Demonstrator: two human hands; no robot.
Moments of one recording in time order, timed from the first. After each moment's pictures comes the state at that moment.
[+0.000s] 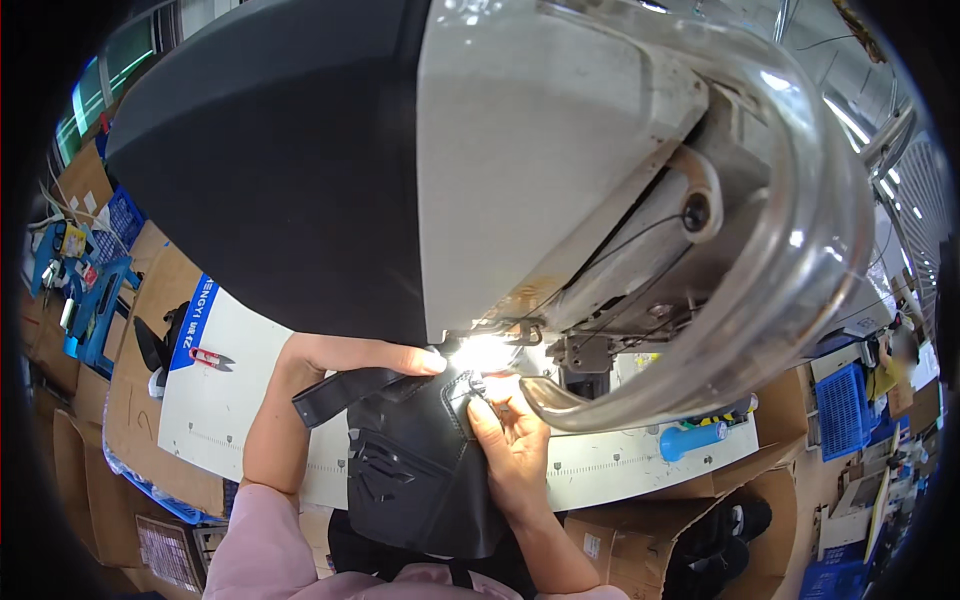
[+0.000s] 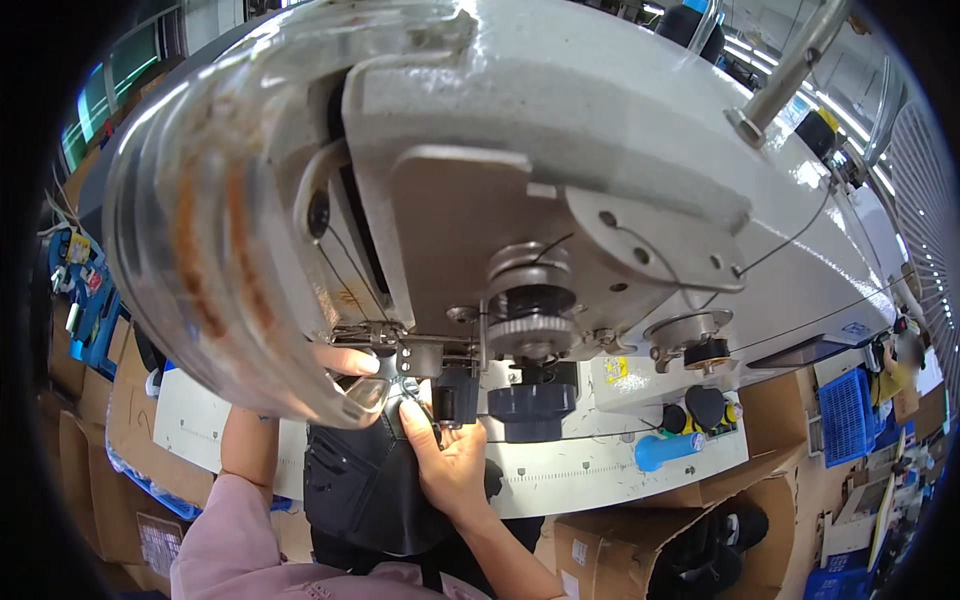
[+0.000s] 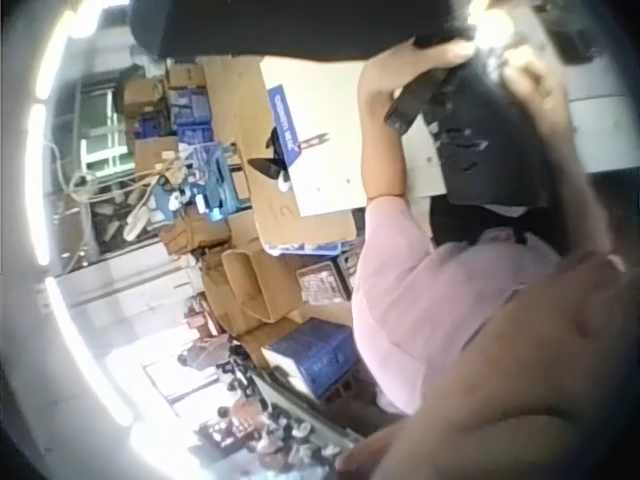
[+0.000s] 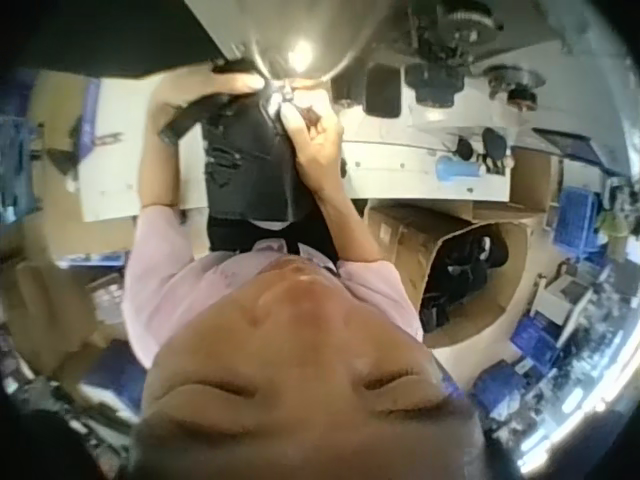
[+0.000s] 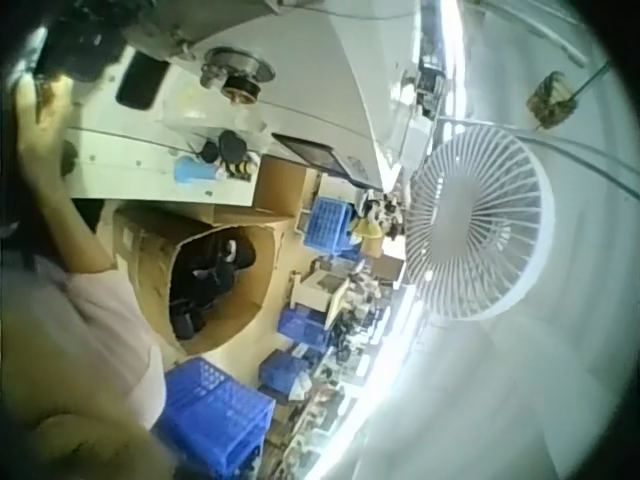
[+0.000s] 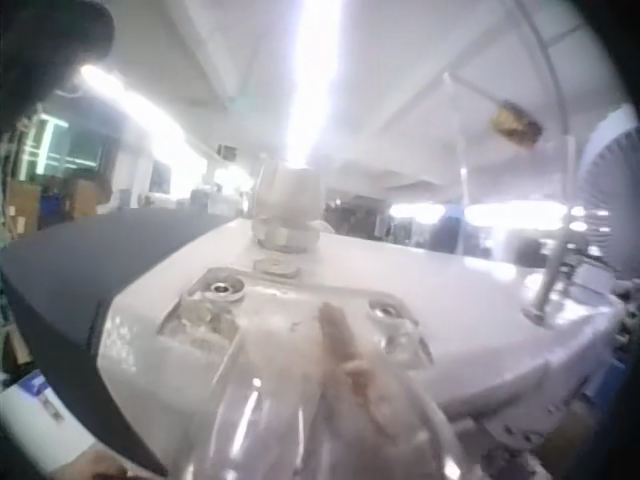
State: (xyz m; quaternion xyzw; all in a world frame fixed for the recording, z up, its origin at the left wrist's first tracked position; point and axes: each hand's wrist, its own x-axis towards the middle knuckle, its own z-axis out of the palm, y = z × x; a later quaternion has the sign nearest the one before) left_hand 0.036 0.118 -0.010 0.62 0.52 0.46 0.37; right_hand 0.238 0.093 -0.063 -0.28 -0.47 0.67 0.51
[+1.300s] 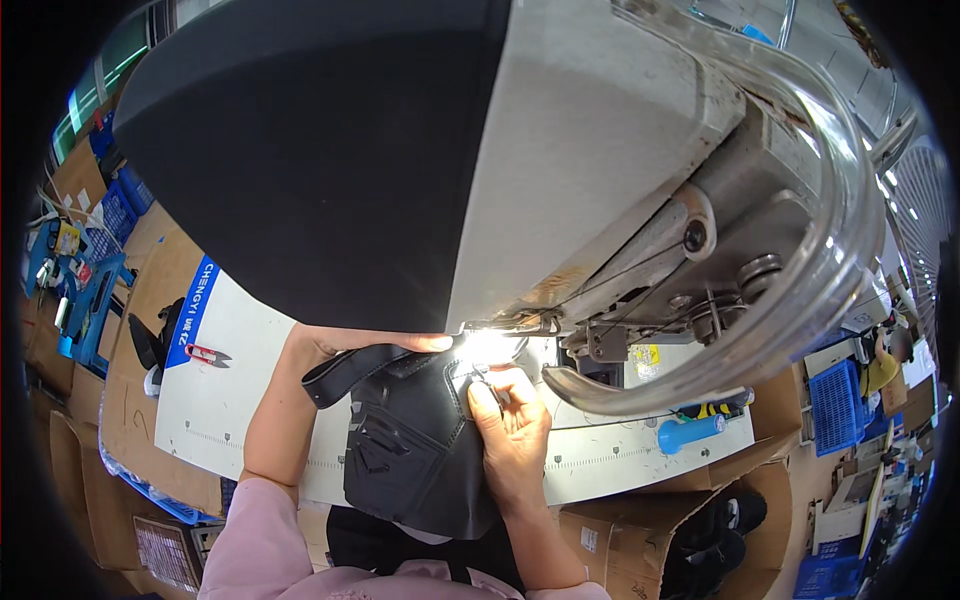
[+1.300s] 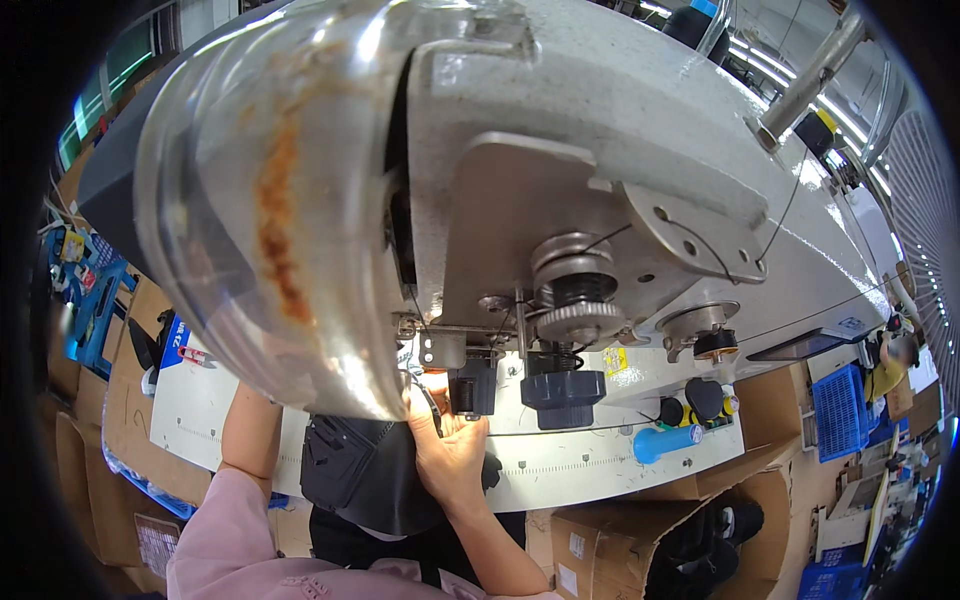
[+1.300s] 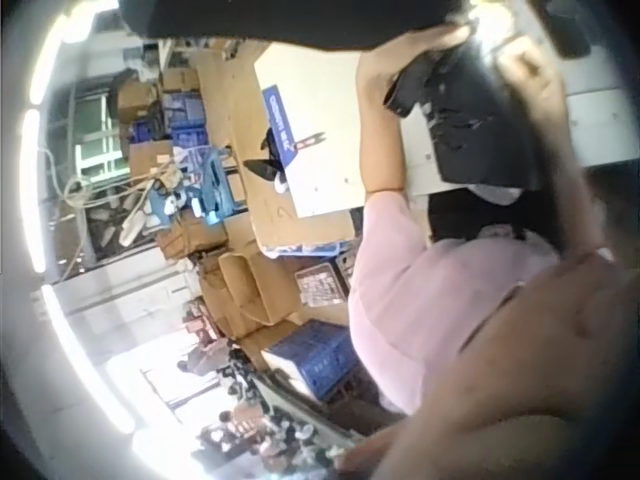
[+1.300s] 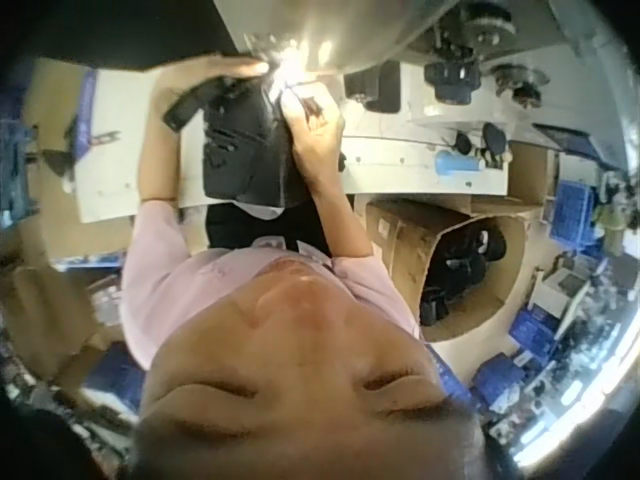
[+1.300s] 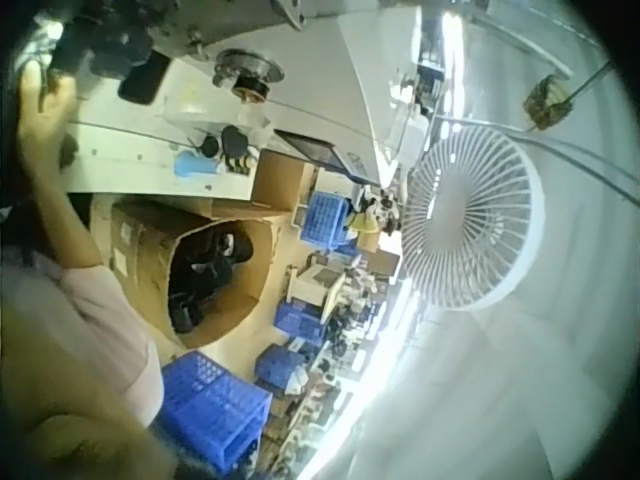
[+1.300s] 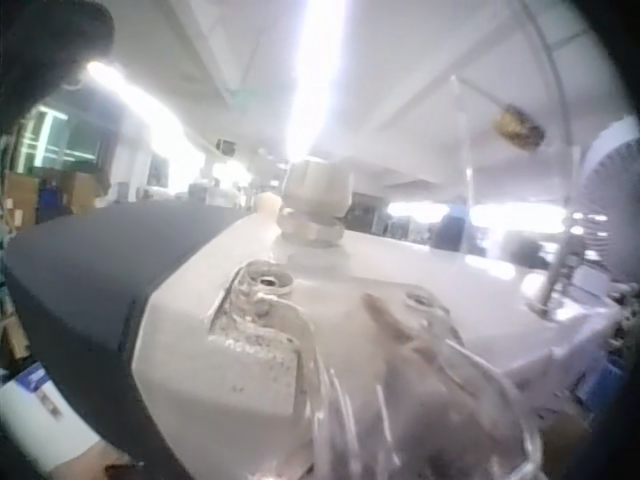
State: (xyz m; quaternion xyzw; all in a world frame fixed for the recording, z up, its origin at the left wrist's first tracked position) left_hand 0.017 0.140 -0.026 0.66 0.49 0.41 0.40; right_hand 0.227 0.092 -0.066 -0.32 -0.47 0.63 0.52
